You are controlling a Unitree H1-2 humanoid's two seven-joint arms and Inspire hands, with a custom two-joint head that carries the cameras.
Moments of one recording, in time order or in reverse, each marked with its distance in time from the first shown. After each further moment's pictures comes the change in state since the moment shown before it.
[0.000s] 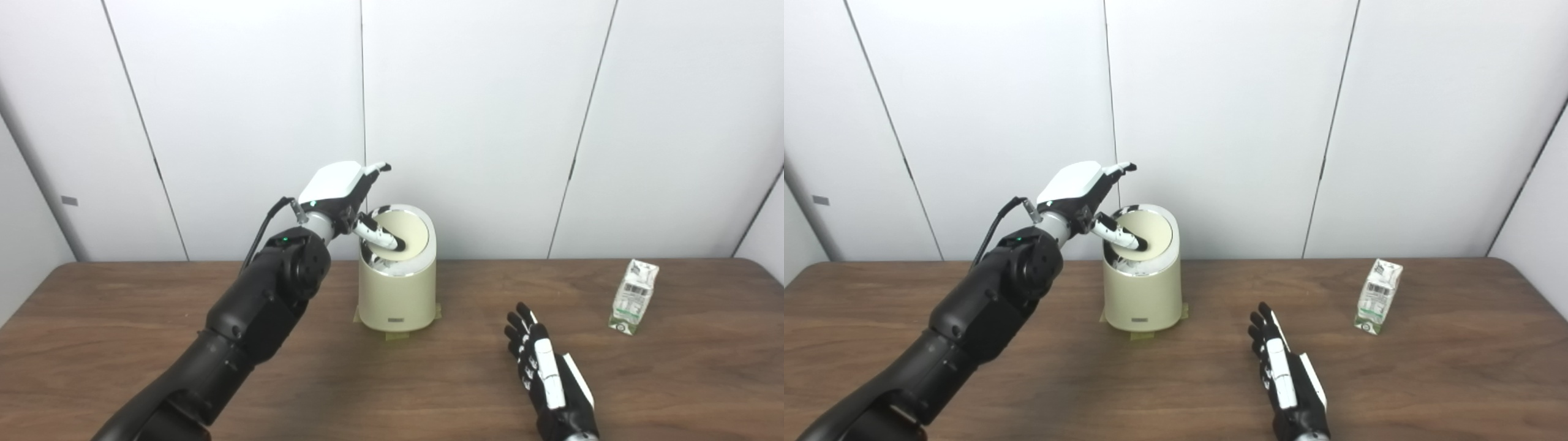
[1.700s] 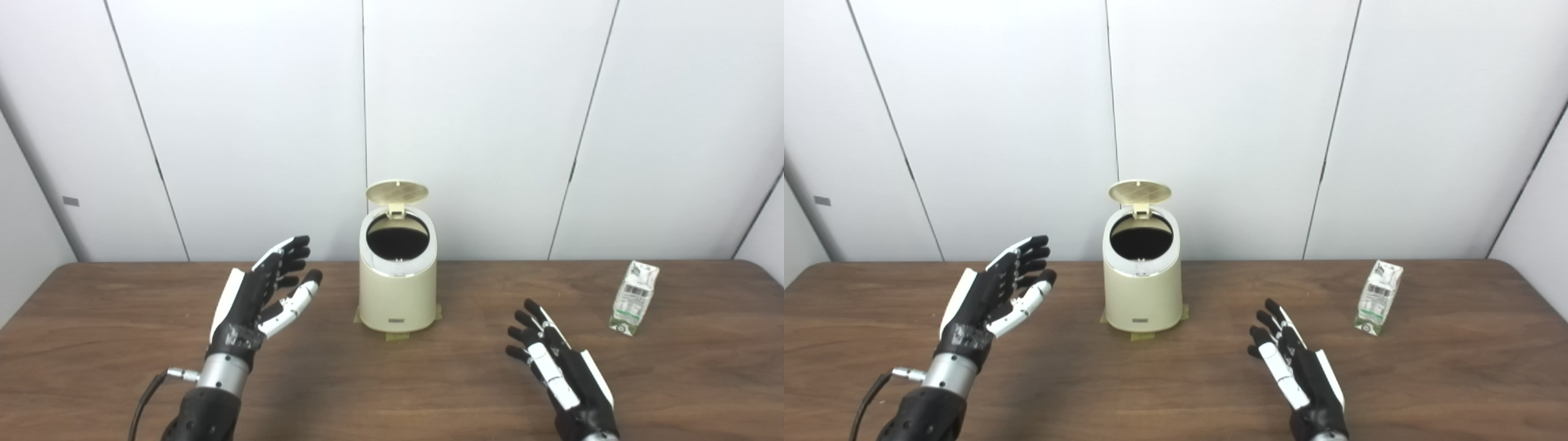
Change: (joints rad) left arm 0.728 -0.135 0.484 -0.738 -0.502 0.066 0.040; right arm 0.028 -0.023 -0.023 -0.130 -0.048 0.075 -0.045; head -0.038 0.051
